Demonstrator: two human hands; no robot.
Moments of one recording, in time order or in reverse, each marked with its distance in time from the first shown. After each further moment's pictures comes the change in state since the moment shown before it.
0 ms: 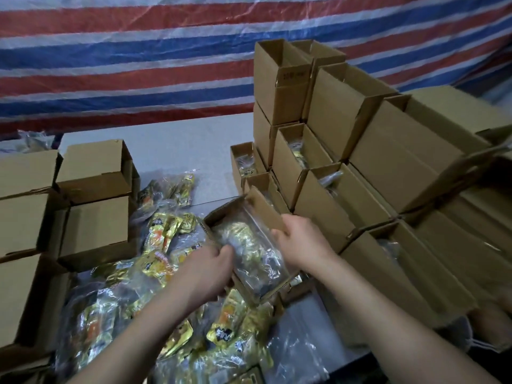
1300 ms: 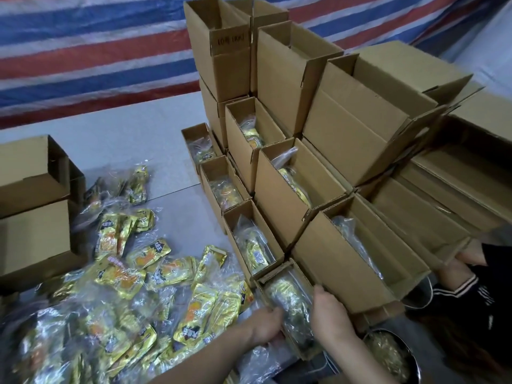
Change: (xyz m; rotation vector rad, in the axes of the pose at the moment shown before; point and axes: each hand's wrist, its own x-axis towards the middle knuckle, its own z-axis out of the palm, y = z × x) left_hand 0.042 -0.032 0.233 0.049 -0.702 -0.113; right_hand -0.093 0.183 0.079 -0.190 -0.115 0.497
